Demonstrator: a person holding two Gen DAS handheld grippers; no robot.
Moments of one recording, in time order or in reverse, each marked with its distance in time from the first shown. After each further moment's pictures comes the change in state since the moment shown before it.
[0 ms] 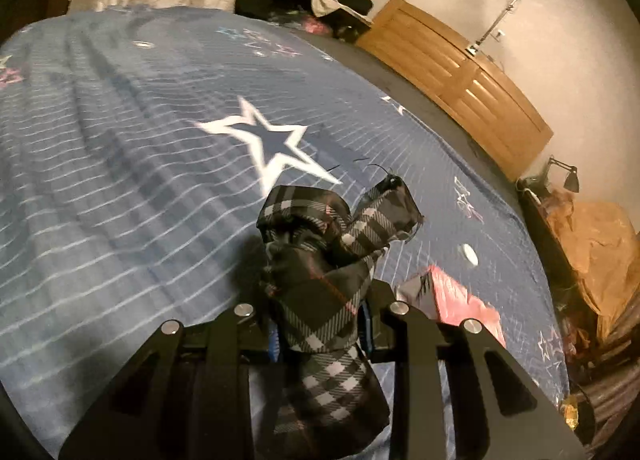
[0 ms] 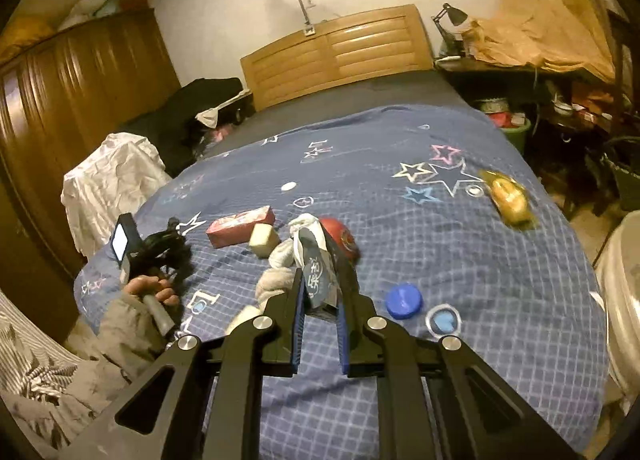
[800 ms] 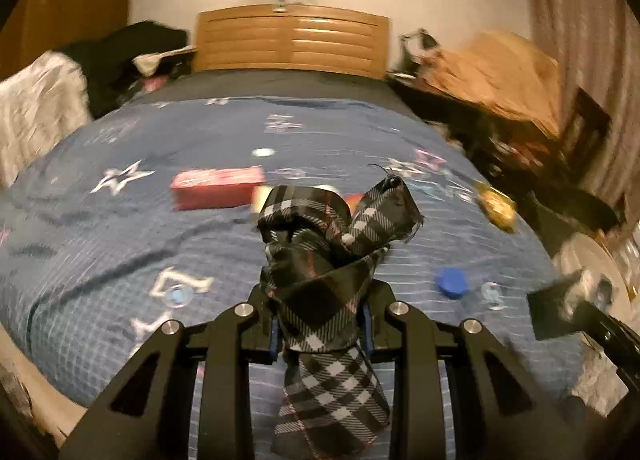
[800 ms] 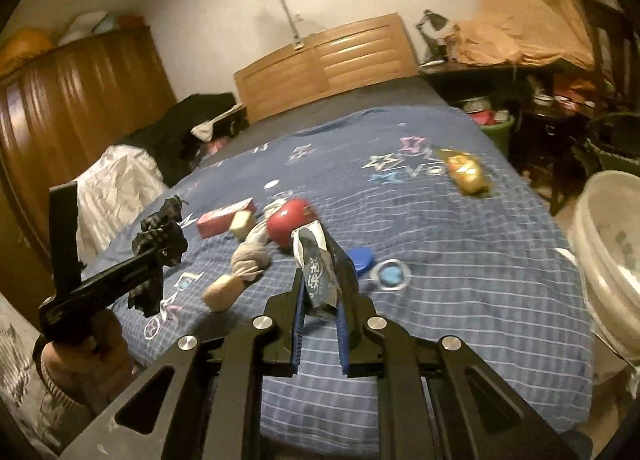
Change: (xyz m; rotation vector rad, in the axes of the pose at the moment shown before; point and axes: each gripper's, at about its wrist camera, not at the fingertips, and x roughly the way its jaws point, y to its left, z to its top) left arm -0.182 -0.180 -0.193 0.683 0.030 -0.177; right arm -0.041 -0.050 -0.047 0.067 -0.075 -0.019
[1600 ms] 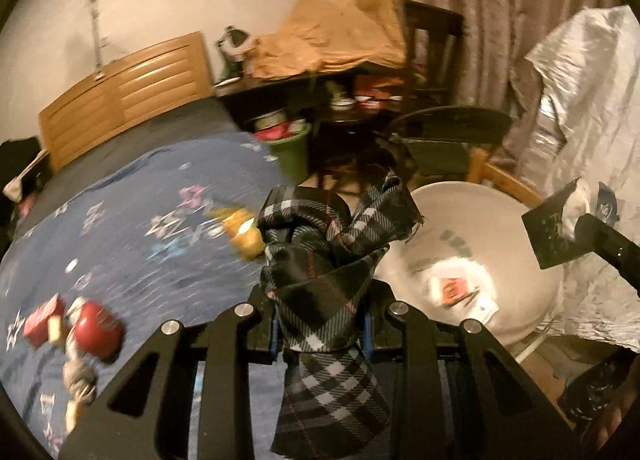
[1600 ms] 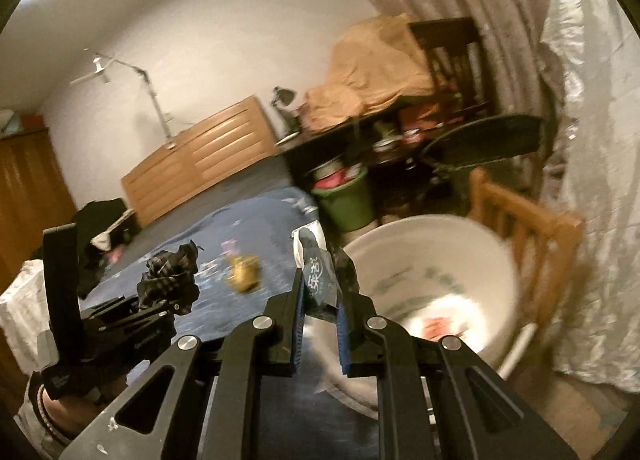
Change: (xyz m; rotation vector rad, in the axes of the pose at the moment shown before) left arm 0.033 -0.304 0.009 0.463 -0.002 -0.312; right arm -0.160 -0.225 0.028 0.226 -0.282 -0.393
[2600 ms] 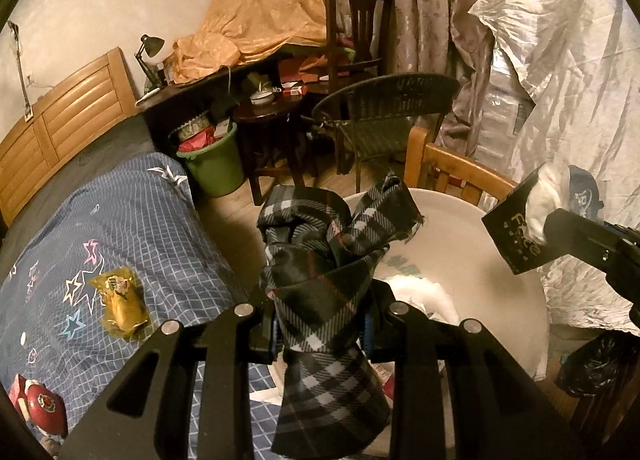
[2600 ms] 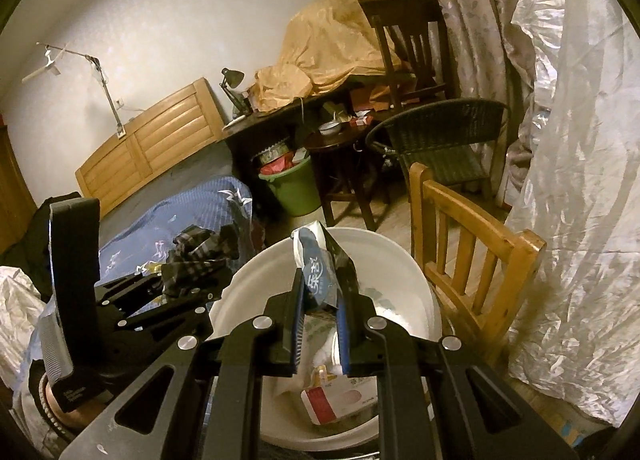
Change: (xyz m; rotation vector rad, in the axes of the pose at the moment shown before) left arm 0.093 -0.101 0.040 0.165 0.060 -0.139; right arm 0.061 -0.075 0.029 0.024 0.103 -0.111
